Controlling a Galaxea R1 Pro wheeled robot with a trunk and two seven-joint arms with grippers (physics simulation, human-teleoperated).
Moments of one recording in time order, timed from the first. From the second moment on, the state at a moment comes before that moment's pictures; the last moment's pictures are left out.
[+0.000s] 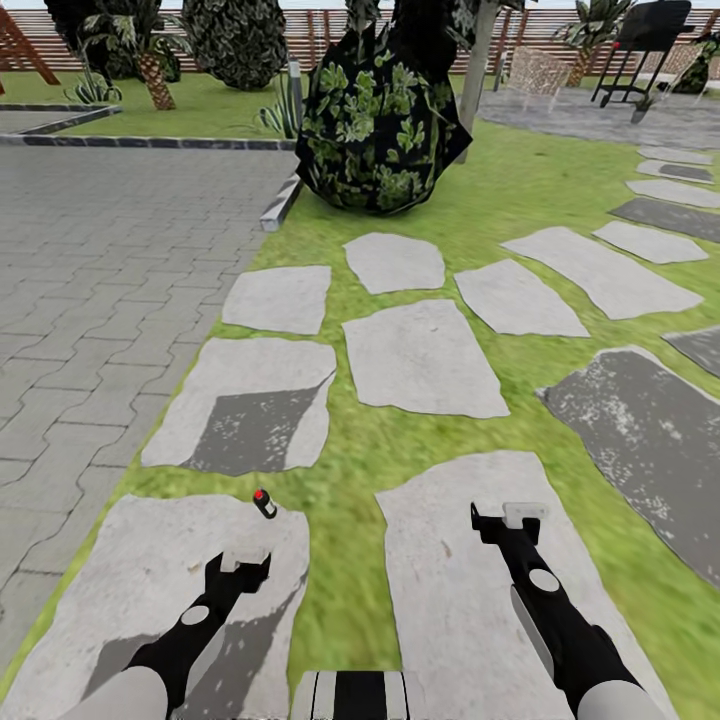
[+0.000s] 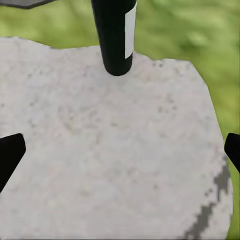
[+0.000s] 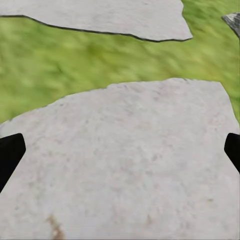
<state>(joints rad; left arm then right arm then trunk) -0.61 0.02 -0.01 -0.30 -0.03 -0.27 0.00 -0.49 -0.07 0.00 -0.80 0.01 -0.11 -0.09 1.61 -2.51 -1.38</state>
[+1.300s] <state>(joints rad) -0.60 0.02 -0.01 -0.30 -0.03 -0.27 0.00 -0.49 -0.07 0.00 -0.80 0.01 -0.11 -0.09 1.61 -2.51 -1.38</state>
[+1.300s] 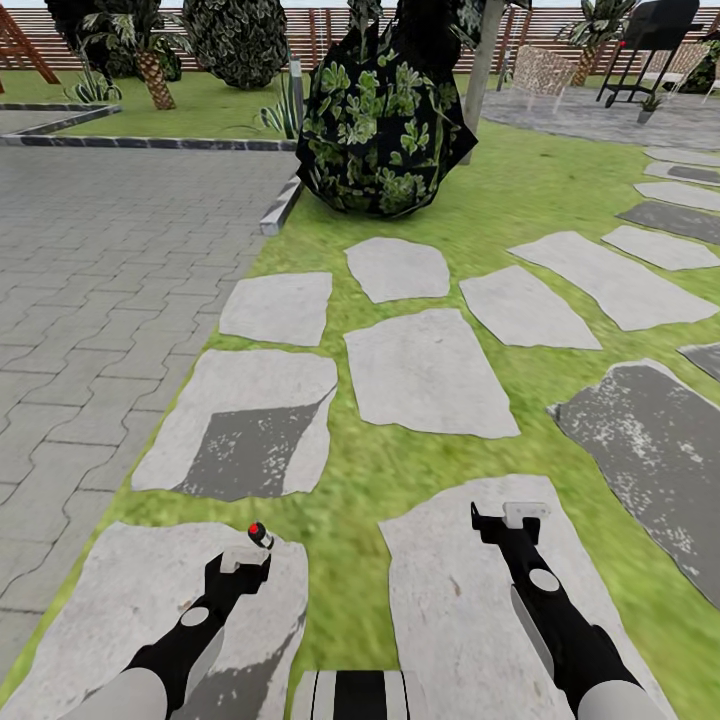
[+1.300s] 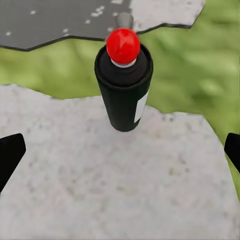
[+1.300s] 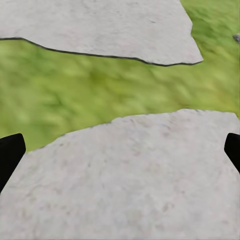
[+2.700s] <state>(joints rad) -0.60 0.02 -0.01 -0.29 -0.03 -0.35 0.00 -0.49 -0.06 0.00 -0.80 0.01 -0.11 -0.09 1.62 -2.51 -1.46</state>
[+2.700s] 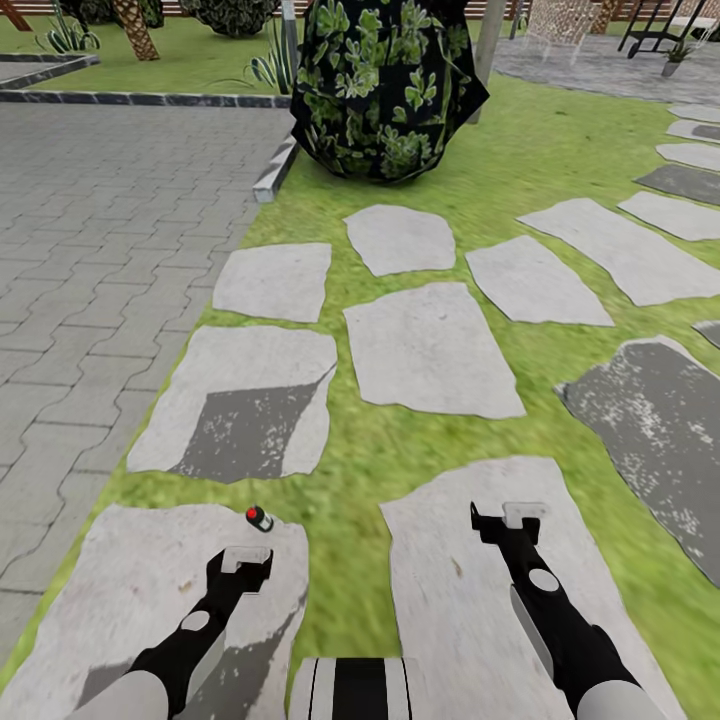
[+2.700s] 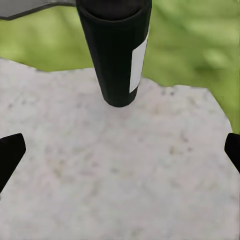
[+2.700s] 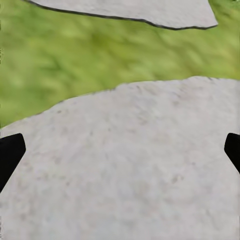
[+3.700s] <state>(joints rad) -0.60 0.02 -0.01 -0.29 -0.03 -0.35 0.00 -0.49 -0.06 0.00 -0.80 0.01 -0.11 -0.09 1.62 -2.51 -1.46</state>
